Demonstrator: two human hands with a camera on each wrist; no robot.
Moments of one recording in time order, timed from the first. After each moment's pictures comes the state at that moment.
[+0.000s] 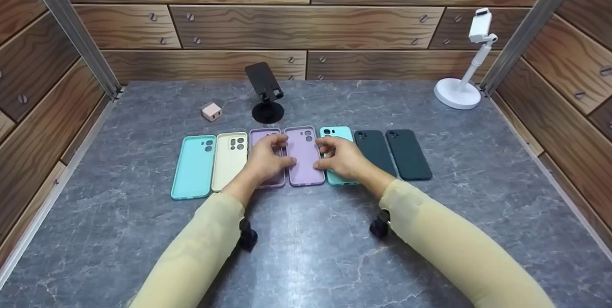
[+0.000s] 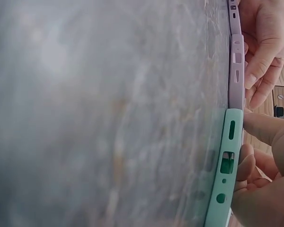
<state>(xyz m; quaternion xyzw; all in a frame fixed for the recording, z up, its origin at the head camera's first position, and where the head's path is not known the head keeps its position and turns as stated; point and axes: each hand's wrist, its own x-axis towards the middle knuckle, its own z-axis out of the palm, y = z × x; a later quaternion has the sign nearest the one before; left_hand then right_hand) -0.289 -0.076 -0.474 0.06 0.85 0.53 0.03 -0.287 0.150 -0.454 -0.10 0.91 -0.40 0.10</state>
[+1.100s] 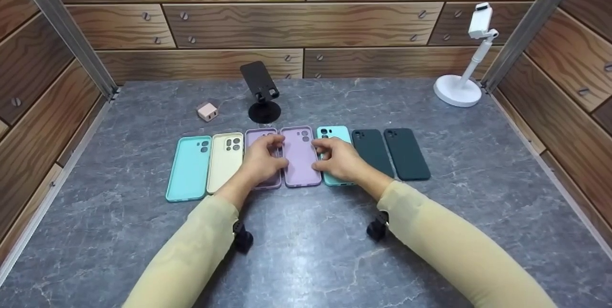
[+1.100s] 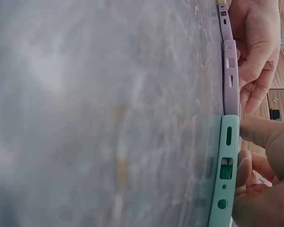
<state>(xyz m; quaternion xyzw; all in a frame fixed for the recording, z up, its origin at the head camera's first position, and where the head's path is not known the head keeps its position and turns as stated) -0.290 -0.078 -0.478 0.09 0.86 0.50 -0.01 -0.286 0.153 -0.459 -0.12 0.92 -0.37 0.09</state>
